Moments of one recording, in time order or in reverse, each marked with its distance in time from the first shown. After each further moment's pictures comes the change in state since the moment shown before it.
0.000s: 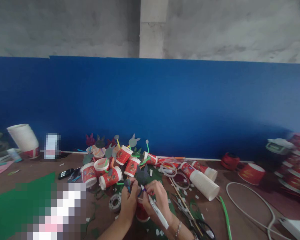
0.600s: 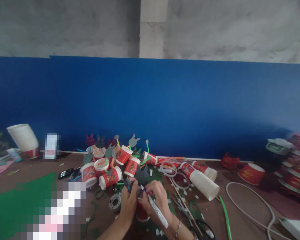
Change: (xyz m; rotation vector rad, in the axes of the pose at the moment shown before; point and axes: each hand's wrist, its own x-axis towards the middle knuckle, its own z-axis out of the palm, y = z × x) left_hand 0.000 -0.001 -0.001 0.026 0.001 -0.021; right_hand 0.001 -0.001 0.001 -0.034 0.004 0.000
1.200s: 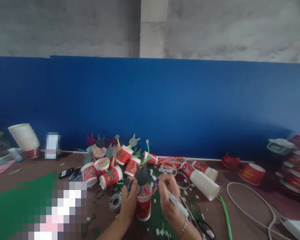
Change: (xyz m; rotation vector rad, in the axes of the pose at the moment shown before) left_hand 0.002 0.005 0.002 -0.023 0.014 -0.005; right_hand 0.020 -0.006 -0.022 0.291 0.276 0.367
